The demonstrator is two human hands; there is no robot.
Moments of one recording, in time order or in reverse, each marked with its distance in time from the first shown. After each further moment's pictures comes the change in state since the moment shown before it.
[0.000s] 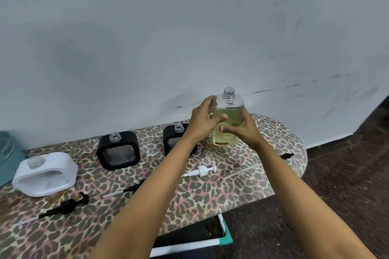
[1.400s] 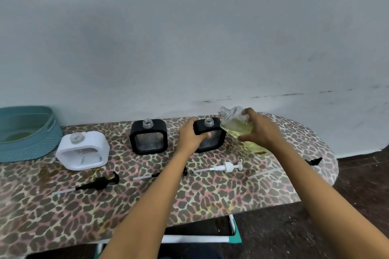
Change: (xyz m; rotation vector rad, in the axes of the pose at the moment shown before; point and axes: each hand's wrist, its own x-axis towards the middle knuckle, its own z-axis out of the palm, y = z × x) left_hand -0.047 -0.093 -0.078 0.242 0.256 -0.212; right_hand 0.009 -0.013 0.044 -1.104 -0.117 -0.013
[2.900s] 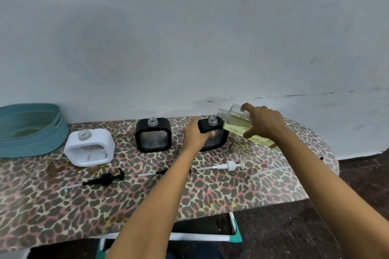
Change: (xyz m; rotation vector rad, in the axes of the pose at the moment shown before) left_hand -0.003 0.007 0.002 0.019 0.032 -0.040; right_hand 0.011 -0.025 -0.031 -0.359 -0.121 -0.003
